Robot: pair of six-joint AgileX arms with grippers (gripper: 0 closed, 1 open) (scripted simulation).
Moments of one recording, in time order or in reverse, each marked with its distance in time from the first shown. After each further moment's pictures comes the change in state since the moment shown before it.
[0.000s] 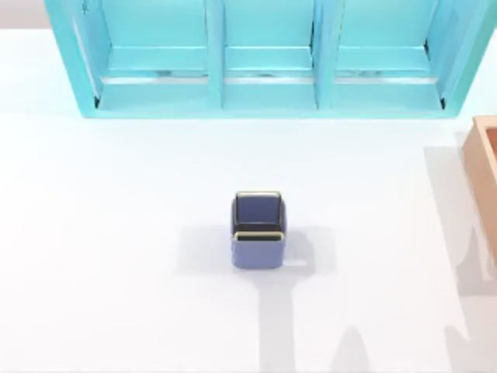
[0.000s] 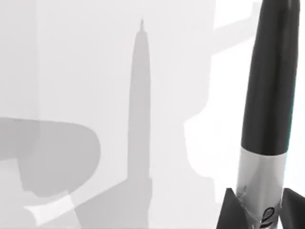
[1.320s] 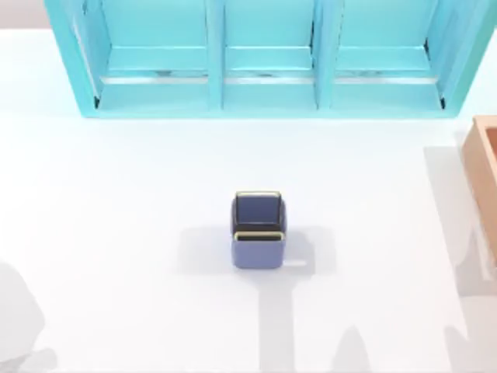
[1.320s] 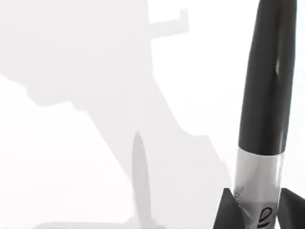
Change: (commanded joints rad) left arm 0.056 -0.310 0.063 -0.494 -0.052 0.607; right arm 0.000 0.000 0.000 0.000 0.000 0.000
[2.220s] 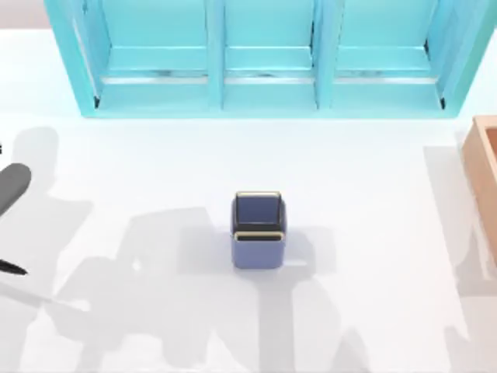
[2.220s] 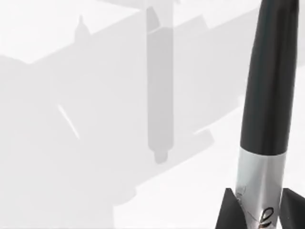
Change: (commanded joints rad) left arm -0.856 0.254 0.170 -0.285 -0.645 1.769; right arm 0.000 0.000 0.000 0.000 0.000 0.000
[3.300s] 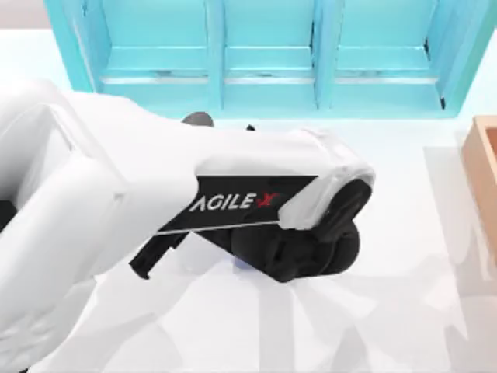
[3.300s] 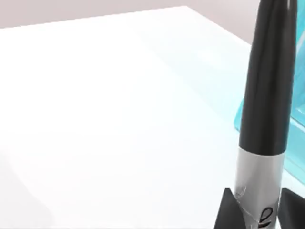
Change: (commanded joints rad) left arm -1.074 0.357 0.212 -0.354 -1.229 1.739; right arm 0.000 0.000 0.000 0.000 0.000 0.000
